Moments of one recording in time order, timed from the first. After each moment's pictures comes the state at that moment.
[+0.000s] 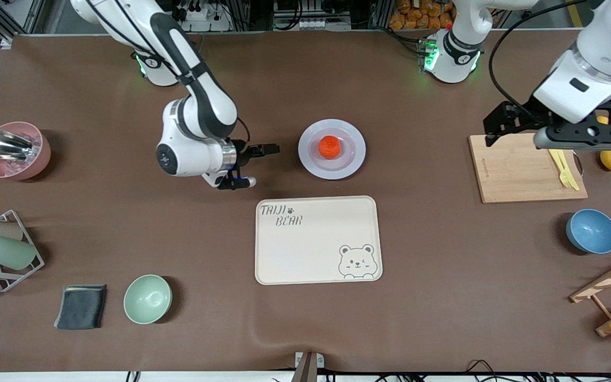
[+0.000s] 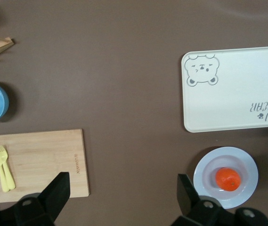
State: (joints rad) left arm -0.19 0.04 -0.04 -1.49 -0.01 1.58 -0.19; right arm 0.62 0.38 -0.06 -2.08 0.94 2.11 -0.05
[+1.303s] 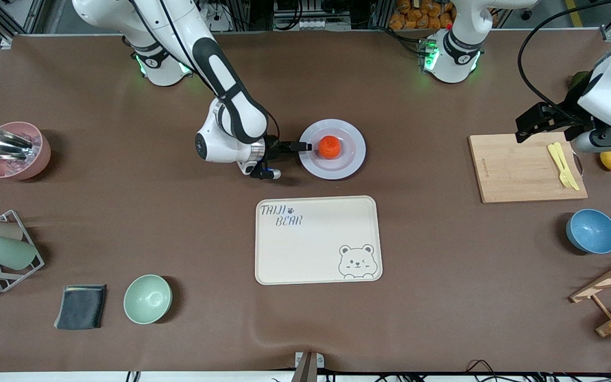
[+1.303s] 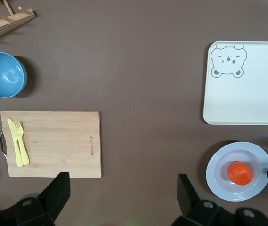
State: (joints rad) left arm -0.13 0.03 -0.02 -1.49 -0.01 1.50 -0.19; right arm 0.79 0.54 -0.06 -2.10 1.53 2.28 -0.36
